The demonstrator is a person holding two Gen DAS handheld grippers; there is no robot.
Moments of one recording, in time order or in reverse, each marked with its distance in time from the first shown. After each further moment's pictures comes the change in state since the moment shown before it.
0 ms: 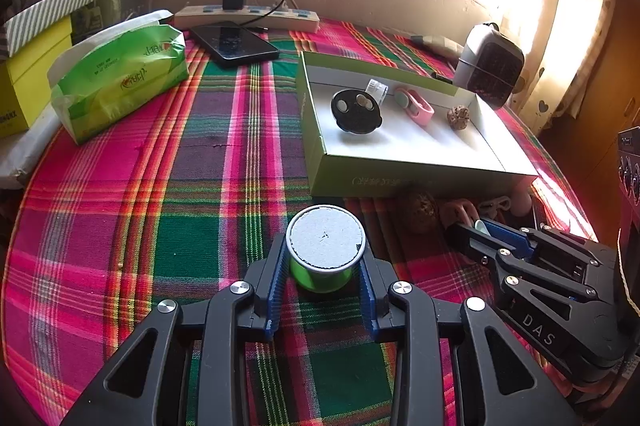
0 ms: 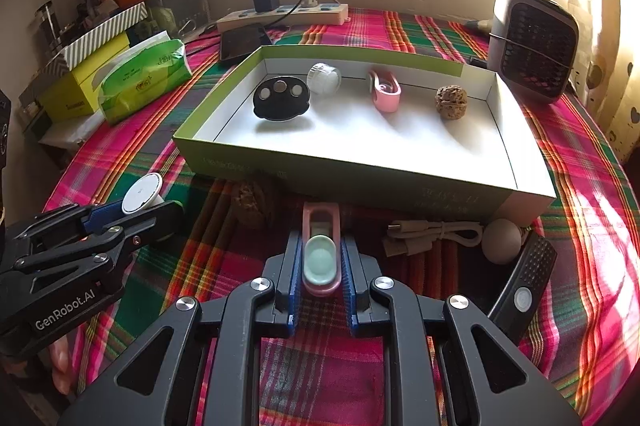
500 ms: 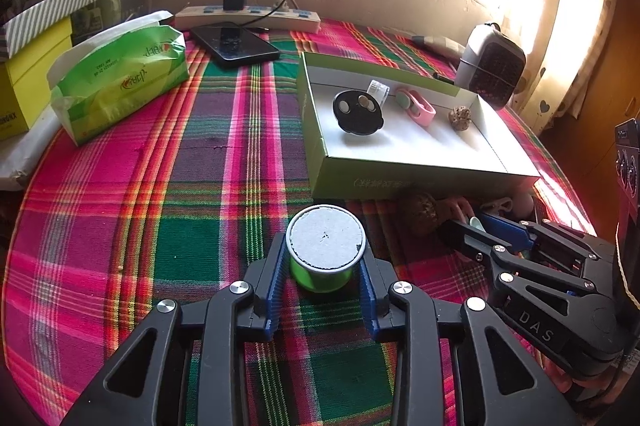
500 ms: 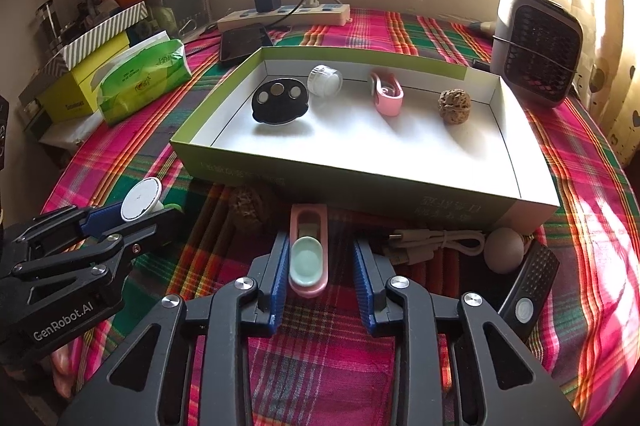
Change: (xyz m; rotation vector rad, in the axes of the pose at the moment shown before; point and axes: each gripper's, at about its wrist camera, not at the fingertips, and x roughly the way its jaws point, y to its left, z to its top) left arm 0.001 0.001 0.001 -0.002 -0.003 0.003; right arm 0.004 0.000 0.004 -0.009 -0.002 0.001
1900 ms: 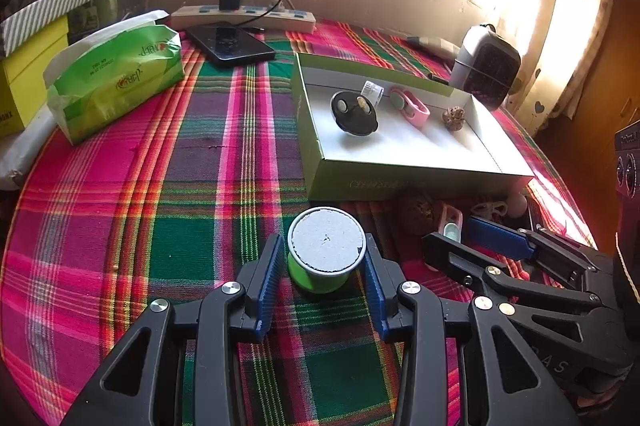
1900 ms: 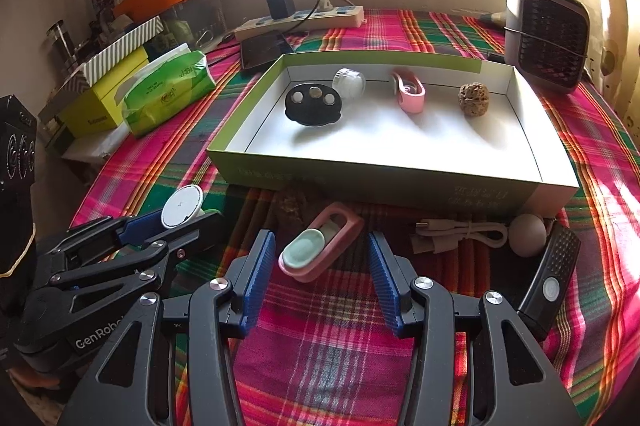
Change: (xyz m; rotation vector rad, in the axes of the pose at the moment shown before) left arm -0.001 0.000 0.000 -0.001 0.000 -0.023; right arm -0.006 0.007 -0.002 0.056 -0.006 0.087
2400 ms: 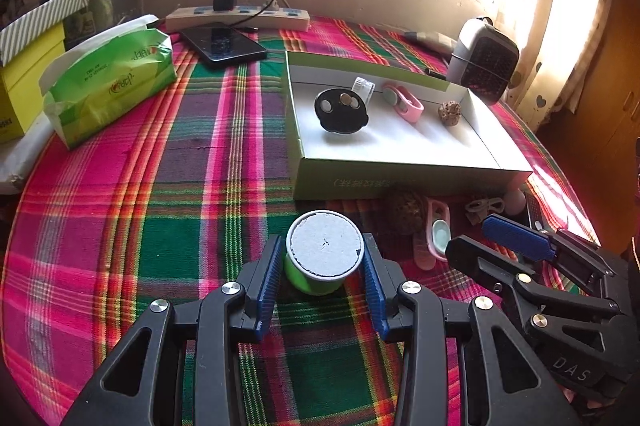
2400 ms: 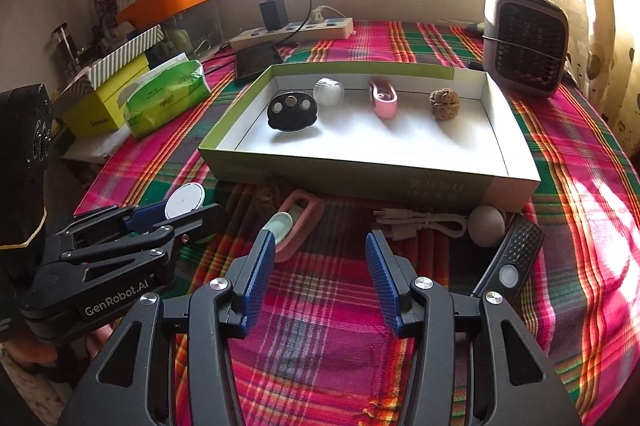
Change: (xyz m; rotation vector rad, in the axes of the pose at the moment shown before) left arm 0.000 -0.010 0.000 0.015 0.008 0.018; right arm -0.019 -0.011 -0.006 -0.013 -0.042 -0.001
